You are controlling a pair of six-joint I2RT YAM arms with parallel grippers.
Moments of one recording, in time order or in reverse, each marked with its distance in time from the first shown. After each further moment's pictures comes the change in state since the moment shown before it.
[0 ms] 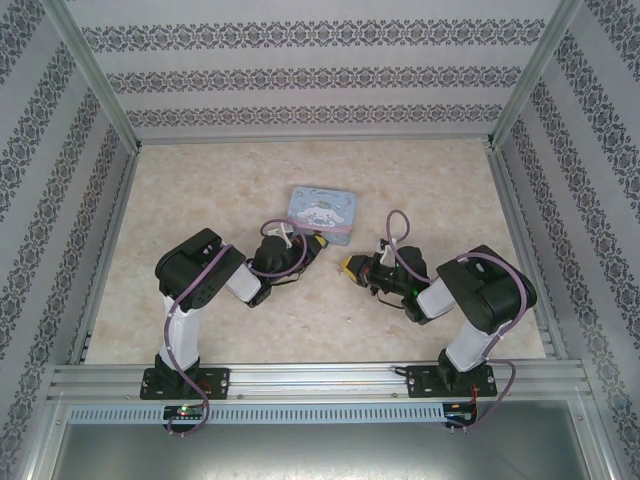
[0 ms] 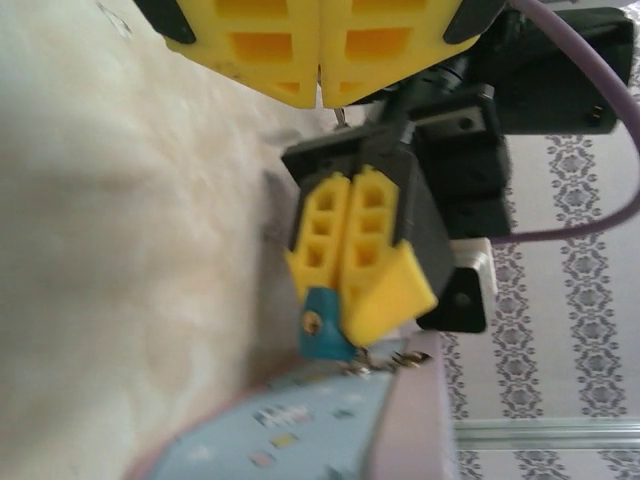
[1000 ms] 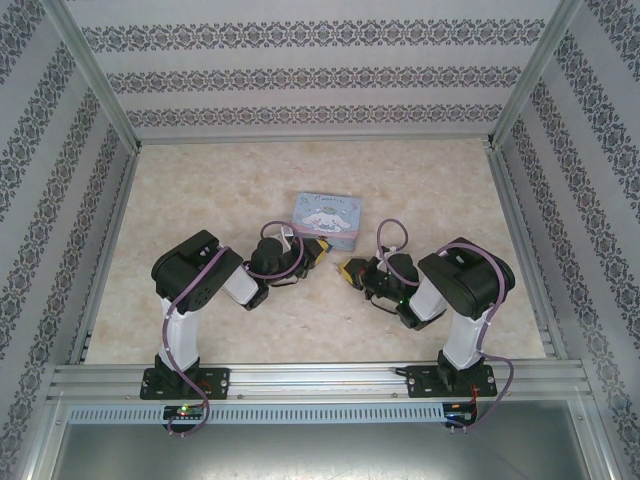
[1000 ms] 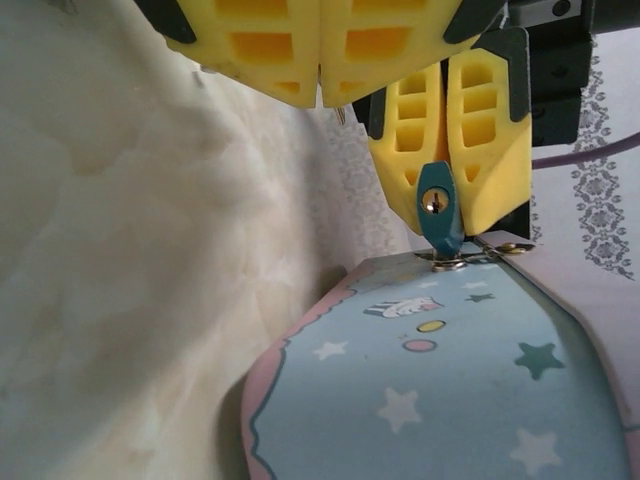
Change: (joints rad) left arm 0.000 -0.026 -0.037 0.053 0.104 -0.171; right arm 0.059 0.137 0.000 0.127 0.180 0.130
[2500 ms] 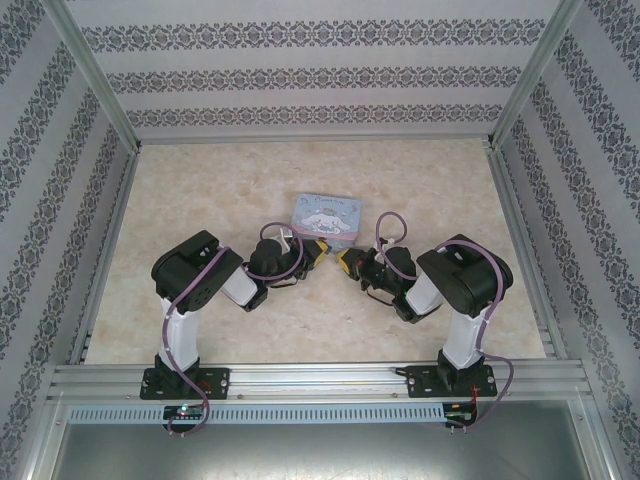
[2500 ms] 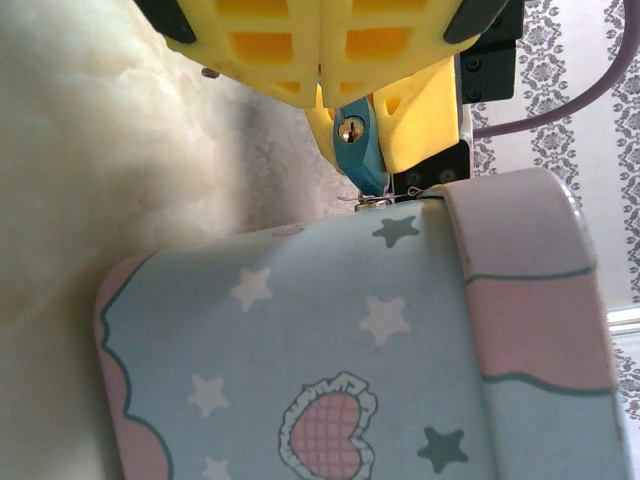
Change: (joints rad) left arm 0.000 0.000 -0.014 0.016 0.003 -0.003; right arm -0.006 0.017 0.065 0.014 0.015 0.032
